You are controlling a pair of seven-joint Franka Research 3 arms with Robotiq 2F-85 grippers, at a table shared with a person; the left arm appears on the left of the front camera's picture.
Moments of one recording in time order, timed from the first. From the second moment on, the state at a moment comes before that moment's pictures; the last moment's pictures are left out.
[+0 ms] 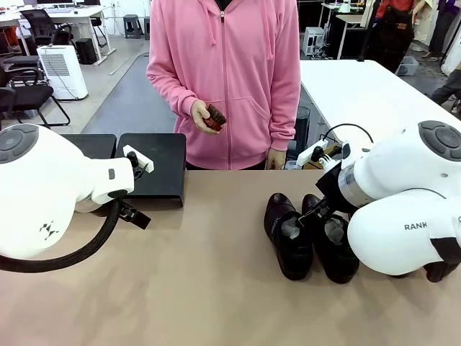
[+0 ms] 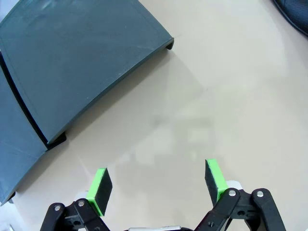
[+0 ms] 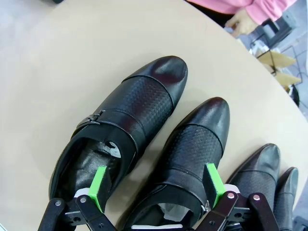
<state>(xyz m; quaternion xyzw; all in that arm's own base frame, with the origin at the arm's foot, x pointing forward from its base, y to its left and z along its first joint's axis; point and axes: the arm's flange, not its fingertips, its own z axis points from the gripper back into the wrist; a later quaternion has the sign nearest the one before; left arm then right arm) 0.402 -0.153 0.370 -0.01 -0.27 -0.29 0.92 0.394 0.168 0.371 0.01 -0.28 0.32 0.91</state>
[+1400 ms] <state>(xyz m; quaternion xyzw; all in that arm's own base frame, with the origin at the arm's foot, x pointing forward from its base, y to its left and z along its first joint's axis) 0.361 -0.001 0.512 -0.21 -0.32 -0.25 0.89 0.358 -0.050 0.470 0.24 -0.30 0.17 0.91</state>
